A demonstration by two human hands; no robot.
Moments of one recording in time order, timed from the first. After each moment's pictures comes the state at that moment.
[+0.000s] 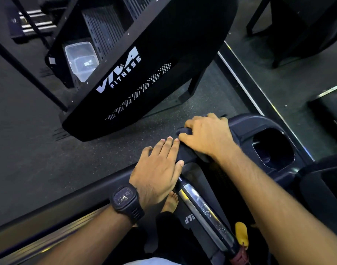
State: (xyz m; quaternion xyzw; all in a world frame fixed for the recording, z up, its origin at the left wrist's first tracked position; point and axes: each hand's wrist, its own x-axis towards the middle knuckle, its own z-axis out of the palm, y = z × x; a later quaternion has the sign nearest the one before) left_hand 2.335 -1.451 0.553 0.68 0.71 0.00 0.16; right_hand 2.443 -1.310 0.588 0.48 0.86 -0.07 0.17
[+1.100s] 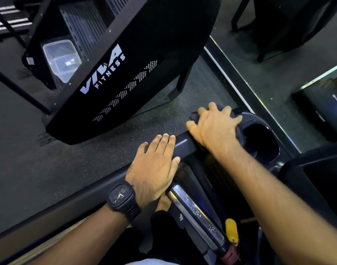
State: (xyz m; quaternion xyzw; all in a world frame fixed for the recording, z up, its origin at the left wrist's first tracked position) left_hand 2.348 -1.431 0.551 0.70 0.69 0.00 0.17; right_hand 2.468 -1.289 0.589 0.63 0.75 -0.03 0.19
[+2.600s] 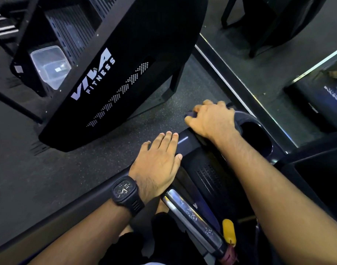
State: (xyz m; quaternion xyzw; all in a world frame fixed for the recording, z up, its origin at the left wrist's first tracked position) left_hand 2.358 -1.403 0.553 0.72 0.66 0.00 0.19; right_hand 2.486 -1.251 0.581 0.62 0.76 -0.07 0.18
